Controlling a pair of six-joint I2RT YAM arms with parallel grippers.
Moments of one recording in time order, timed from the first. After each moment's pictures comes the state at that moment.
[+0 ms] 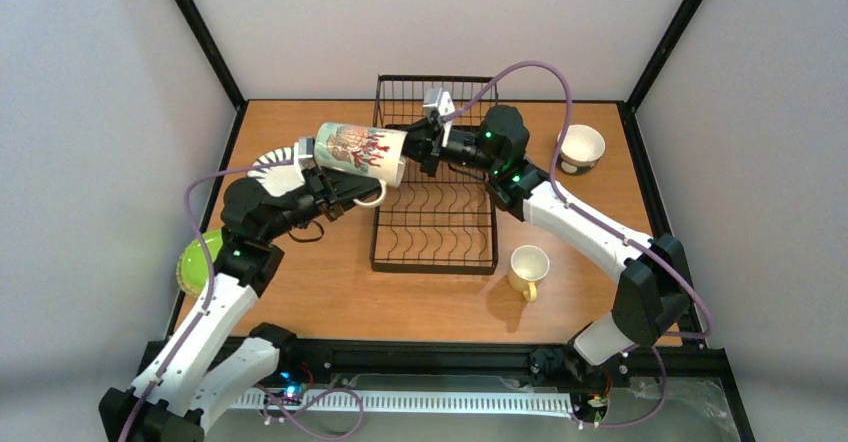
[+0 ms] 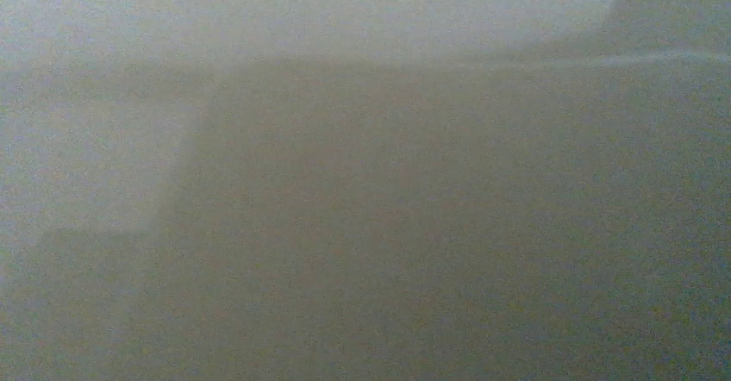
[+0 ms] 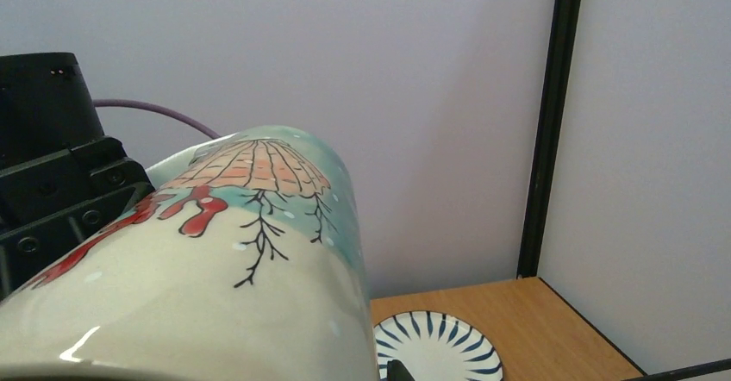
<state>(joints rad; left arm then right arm) -0.33 0.82 0.72 0.26 0.75 -1.48 0.68 1.53 1.26 0.42 -0.70 0.07</state>
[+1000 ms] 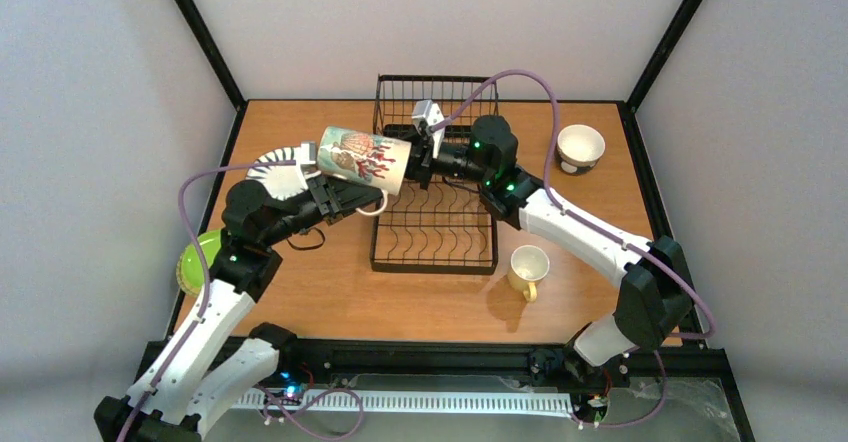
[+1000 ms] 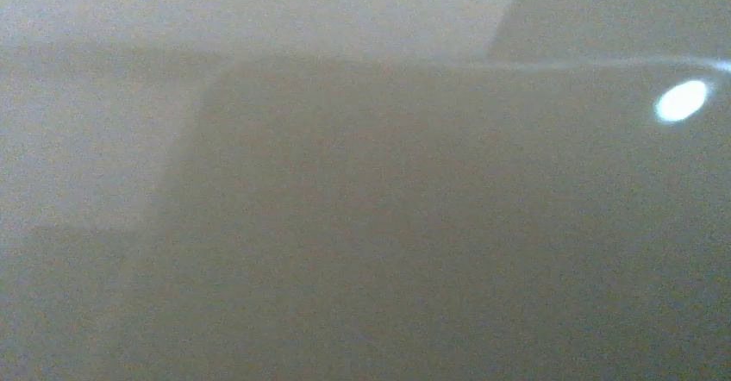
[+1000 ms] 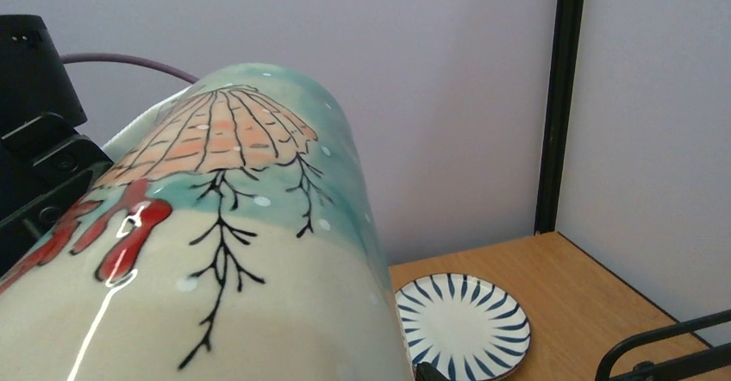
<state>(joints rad) -0.35 0.77 0.73 0.13 0.70 -1.26 0.73 1.52 1.23 0.35 -0.62 0.08</state>
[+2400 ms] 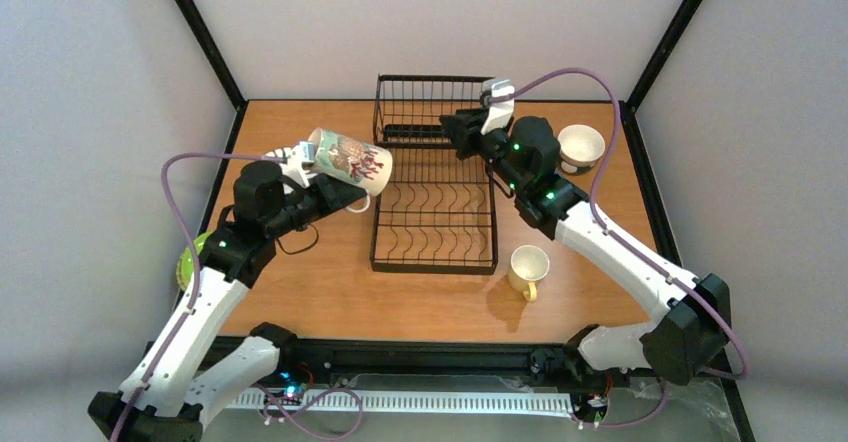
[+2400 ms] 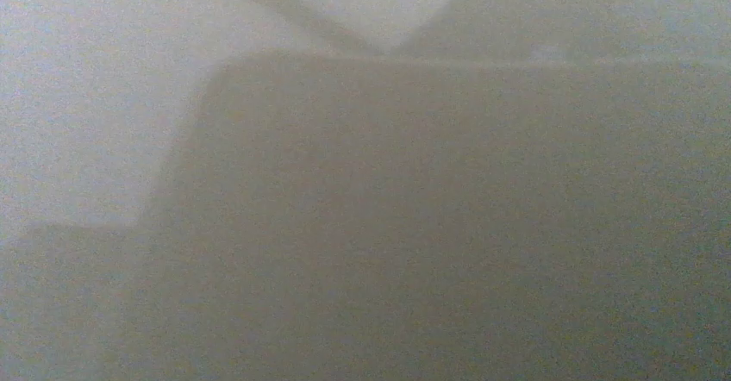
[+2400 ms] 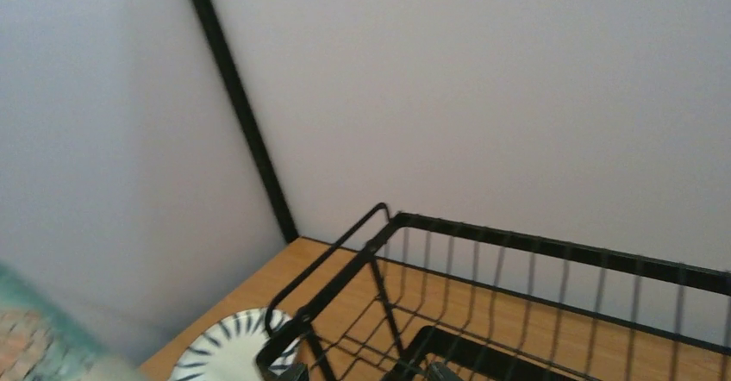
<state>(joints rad) -0.36 0.82 0.92 -0.41 0.38 -0.84 0.64 1.30 1.13 0.21 -0.03 0.19</state>
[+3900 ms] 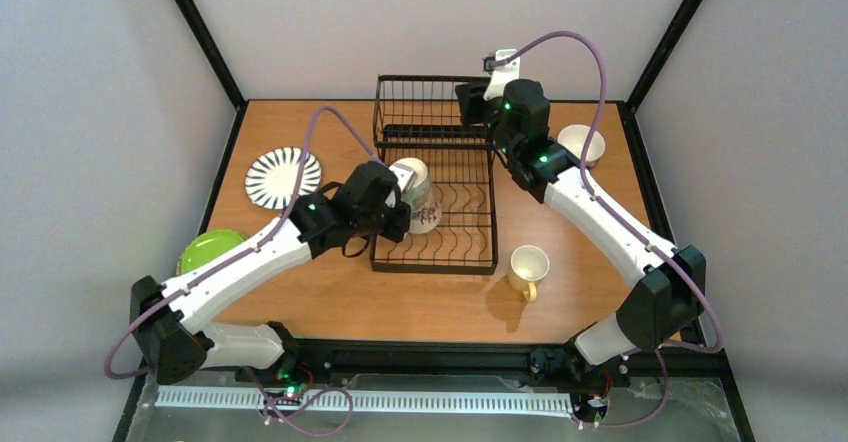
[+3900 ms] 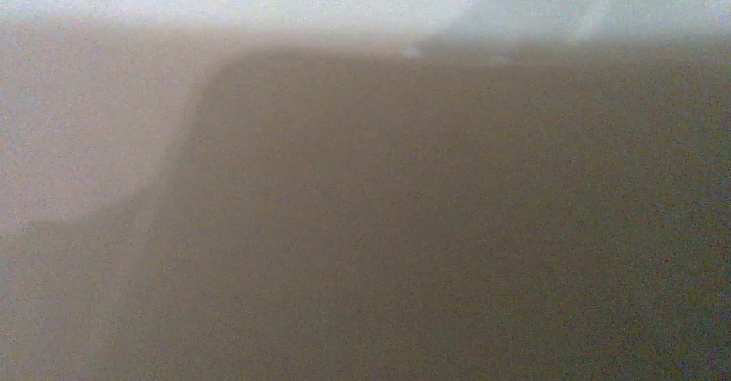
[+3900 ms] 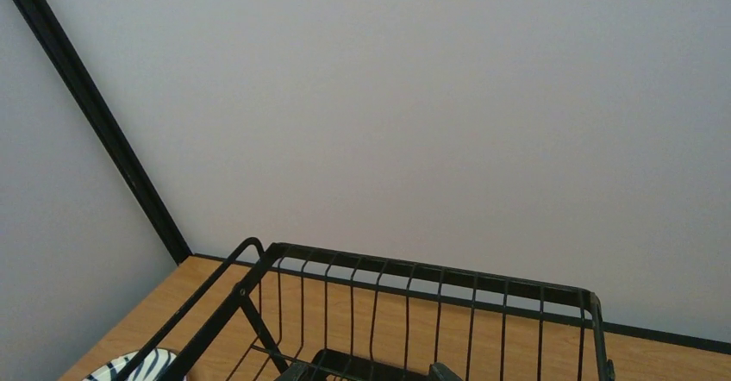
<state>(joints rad) -0.82 1.24 1.16 -0.70 -0.07 -0.36 0.55 1.50 1.39 0.05 0.15 0.18</state>
